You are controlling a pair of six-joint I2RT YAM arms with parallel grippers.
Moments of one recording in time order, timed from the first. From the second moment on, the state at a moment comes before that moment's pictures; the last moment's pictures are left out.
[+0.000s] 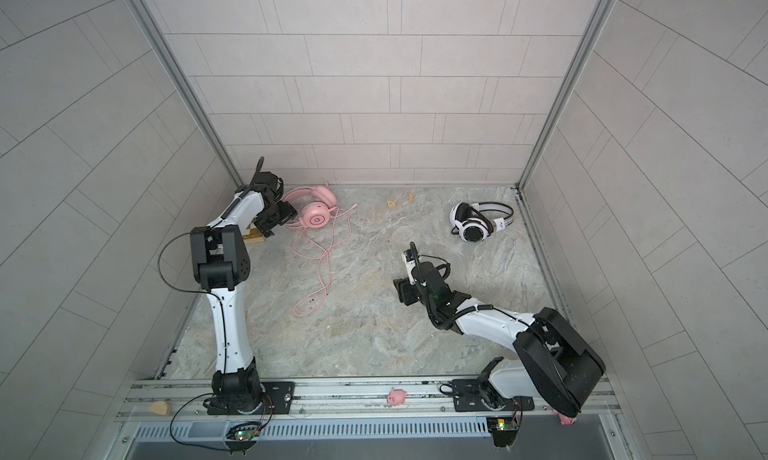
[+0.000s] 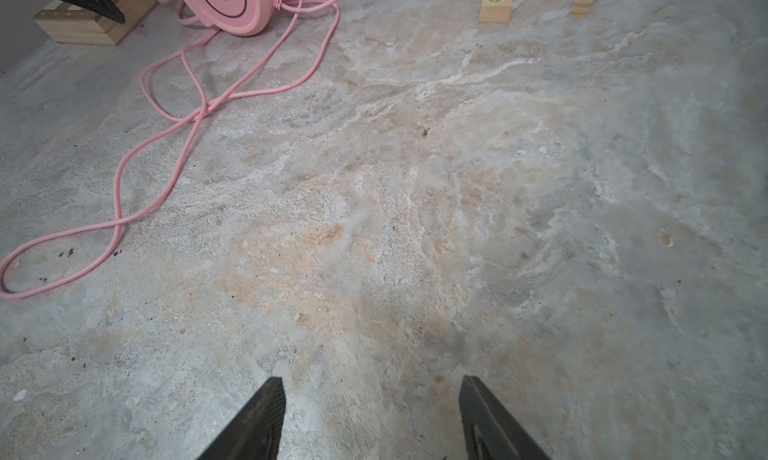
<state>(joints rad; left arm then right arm) 0.08 2.31 1.99 -0.91 -0.03 -0.70 0.64 1.33 0.51 0.20 0.11 0.24</state>
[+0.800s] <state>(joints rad) 0.06 2.39 2.06 -0.79 -0.04 -0.72 0.64 1.40 0.56 0.20 0.07 0.26</state>
